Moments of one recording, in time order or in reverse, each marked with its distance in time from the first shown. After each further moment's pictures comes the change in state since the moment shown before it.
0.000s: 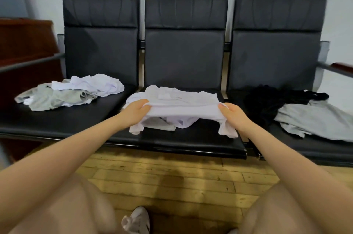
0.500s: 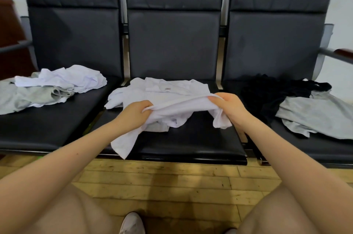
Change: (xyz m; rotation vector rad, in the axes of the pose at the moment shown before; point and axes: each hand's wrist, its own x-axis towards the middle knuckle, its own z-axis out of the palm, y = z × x) left_hand 0.051 0.000 0.045 0.046 -0.014 0.130; right_hand 0.044 0.005 -0.001 0.173 -0.008 -0.009
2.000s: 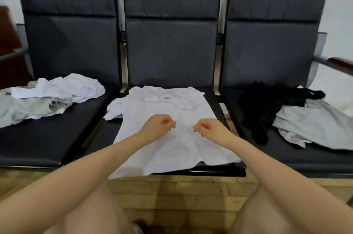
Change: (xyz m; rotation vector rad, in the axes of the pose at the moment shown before) left_hand 0.026 0.034 0.035 -0.284 -0.127 -0.121; right_hand -0.004 0.011 0.031 -0.389 -0.252 0.025
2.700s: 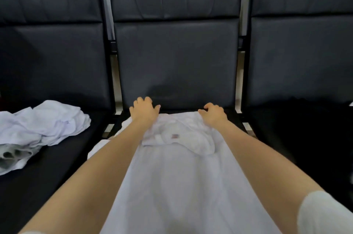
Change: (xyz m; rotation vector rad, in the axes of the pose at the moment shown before) left_hand 0.272 -0.093 -0.058 0.628 0.330 -0.287; right_hand 0.301 0.059 -0.005 -0.248 0.229 0.334
